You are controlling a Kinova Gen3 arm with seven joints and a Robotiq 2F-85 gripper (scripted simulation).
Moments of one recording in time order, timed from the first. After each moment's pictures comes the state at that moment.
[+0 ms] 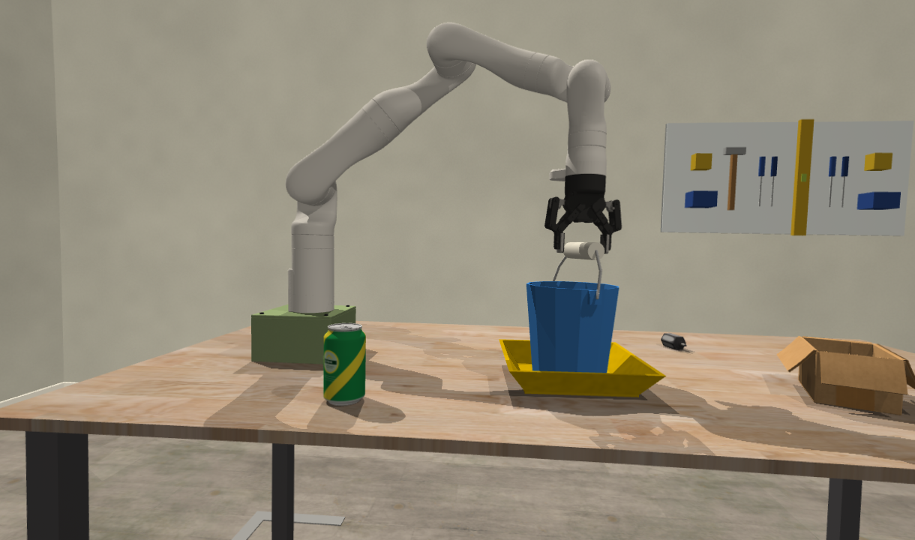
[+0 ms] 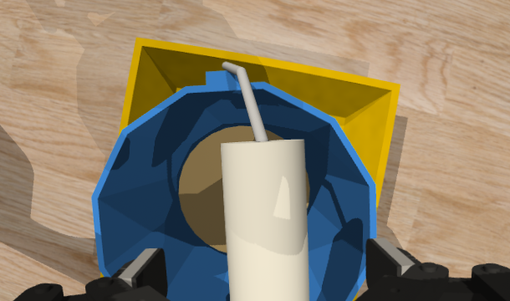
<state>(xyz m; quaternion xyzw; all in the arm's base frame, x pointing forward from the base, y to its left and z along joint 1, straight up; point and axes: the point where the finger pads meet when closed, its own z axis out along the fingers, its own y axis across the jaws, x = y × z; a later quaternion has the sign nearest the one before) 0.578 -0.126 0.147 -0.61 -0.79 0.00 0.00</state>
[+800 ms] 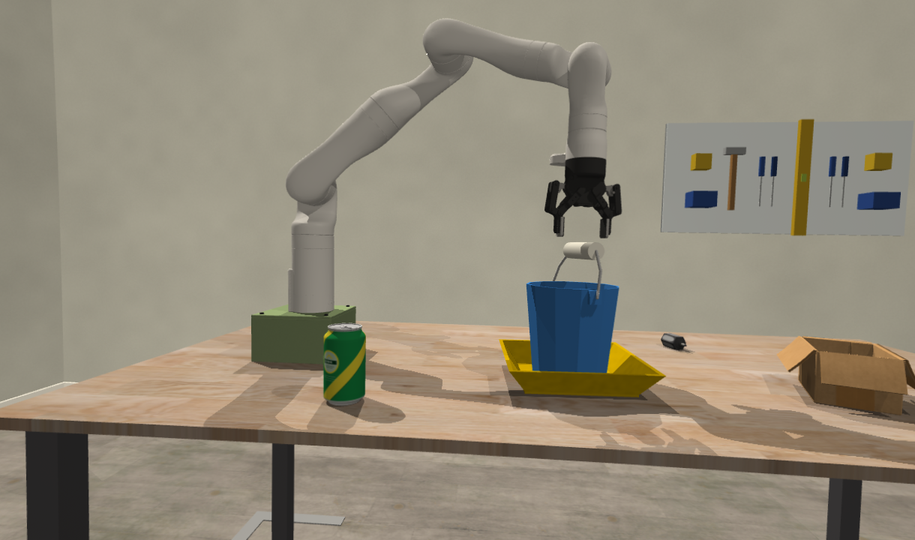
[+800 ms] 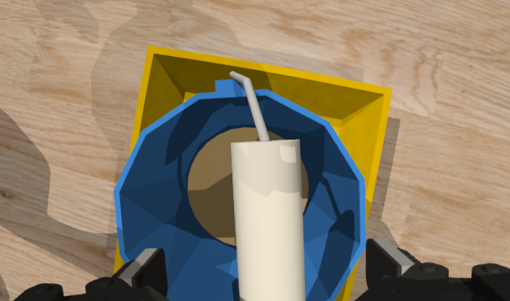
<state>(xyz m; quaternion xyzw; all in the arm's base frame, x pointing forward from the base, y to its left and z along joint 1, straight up) 0.577 -0.125 0.177 -0.61 -0.79 0.01 0.01</state>
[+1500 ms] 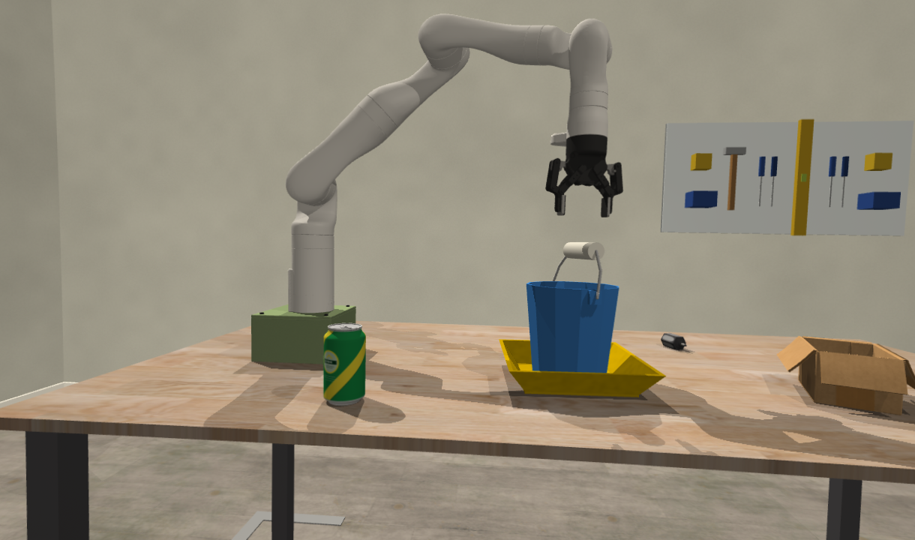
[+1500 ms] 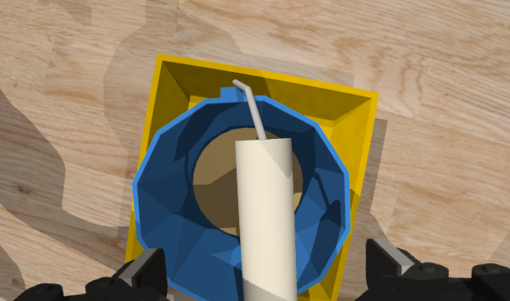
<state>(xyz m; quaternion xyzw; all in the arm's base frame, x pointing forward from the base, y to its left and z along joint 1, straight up) 0.578 -0.125 0.218 -0.61 -0.79 0.00 0.00</state>
